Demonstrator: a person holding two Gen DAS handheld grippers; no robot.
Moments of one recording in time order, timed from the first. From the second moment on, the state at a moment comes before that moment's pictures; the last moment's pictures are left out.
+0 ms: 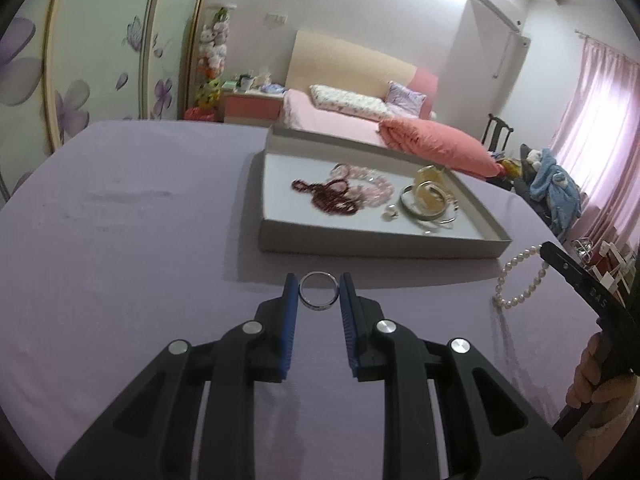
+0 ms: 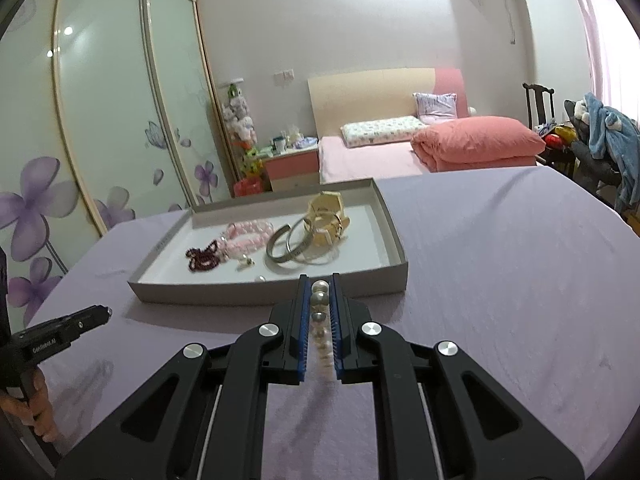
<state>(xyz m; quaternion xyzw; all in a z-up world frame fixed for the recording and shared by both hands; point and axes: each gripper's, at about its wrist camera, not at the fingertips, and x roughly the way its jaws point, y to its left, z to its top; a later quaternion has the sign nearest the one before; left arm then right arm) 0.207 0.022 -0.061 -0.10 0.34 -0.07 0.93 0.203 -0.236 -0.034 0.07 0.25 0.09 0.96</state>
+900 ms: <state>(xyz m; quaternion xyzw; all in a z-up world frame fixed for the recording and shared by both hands) 0.173 -0.011 -0.026 -0.05 0.22 -0.09 0.97 0.185 -0.217 -0.014 0.06 0.20 0.12 0.97</state>
